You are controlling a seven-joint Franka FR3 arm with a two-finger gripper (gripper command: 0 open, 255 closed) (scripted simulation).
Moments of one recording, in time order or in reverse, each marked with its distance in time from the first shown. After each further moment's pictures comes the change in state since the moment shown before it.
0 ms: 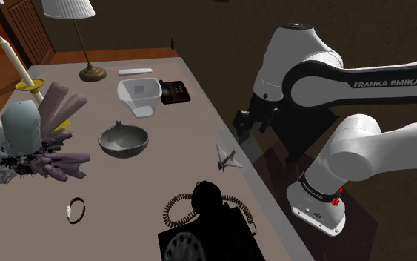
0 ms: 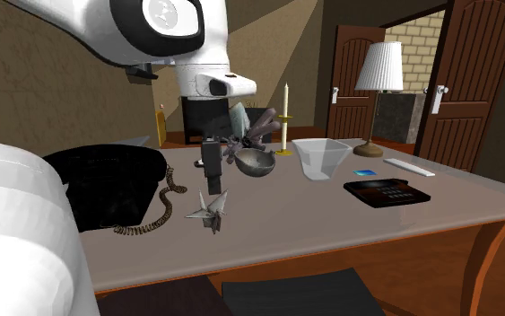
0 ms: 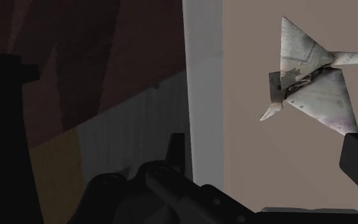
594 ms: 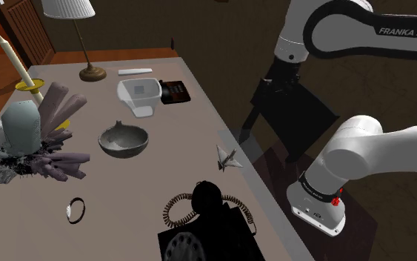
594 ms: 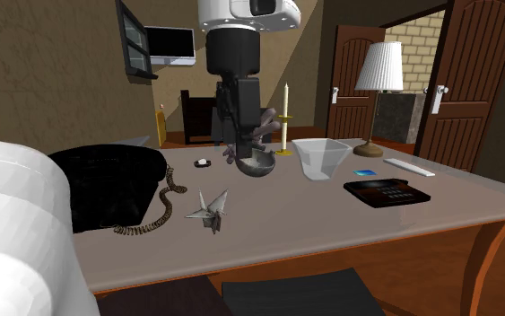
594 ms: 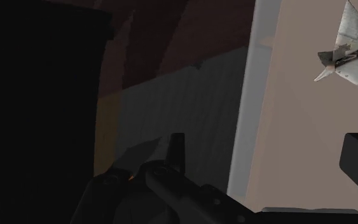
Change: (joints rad) arm -0.087 -0.034 -0.219 0.192 -0.213 -0.292 -0.256
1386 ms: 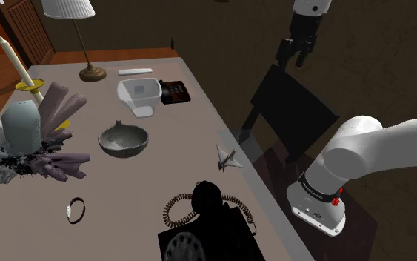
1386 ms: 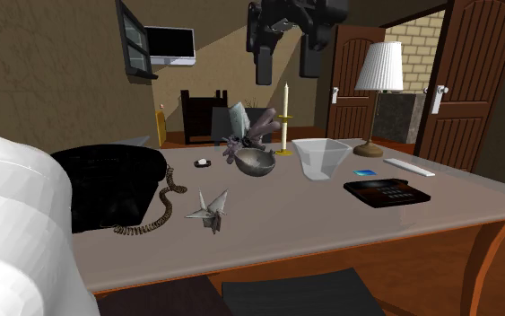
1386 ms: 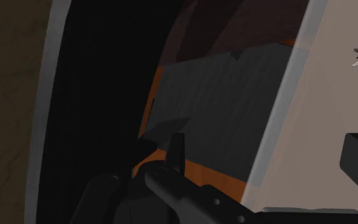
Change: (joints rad) arm -0.029 0.152 -0.161 0.340 -0.174 -0.238 -0.264
